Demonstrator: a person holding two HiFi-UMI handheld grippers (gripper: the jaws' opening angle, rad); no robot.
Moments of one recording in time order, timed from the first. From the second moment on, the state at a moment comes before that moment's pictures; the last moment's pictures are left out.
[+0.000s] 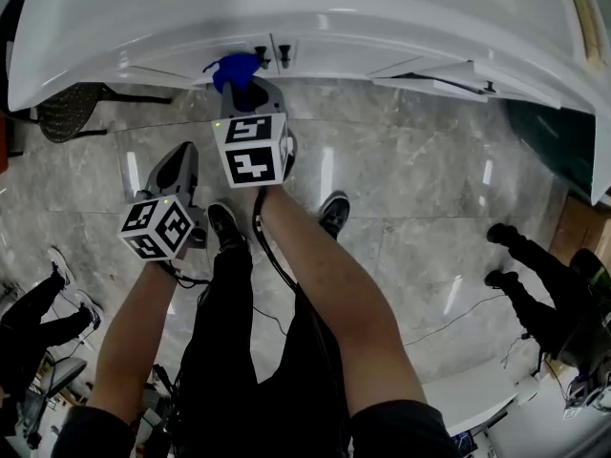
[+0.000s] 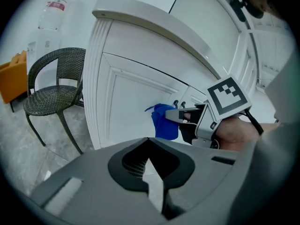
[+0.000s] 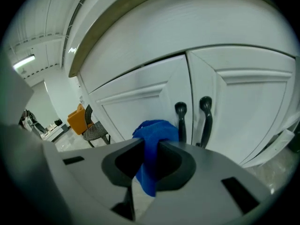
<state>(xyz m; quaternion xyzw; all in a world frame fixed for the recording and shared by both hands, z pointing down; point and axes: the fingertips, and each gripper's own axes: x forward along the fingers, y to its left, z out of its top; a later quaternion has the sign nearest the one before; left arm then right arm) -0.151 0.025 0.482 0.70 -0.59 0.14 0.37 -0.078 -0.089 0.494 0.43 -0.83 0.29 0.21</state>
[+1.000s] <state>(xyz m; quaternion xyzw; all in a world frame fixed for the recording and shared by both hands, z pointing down) -0.306 0.047 0.496 0.69 -0.62 0.15 0.36 -0.281 -0.072 0.544 0.34 -0.86 0.27 0.28</state>
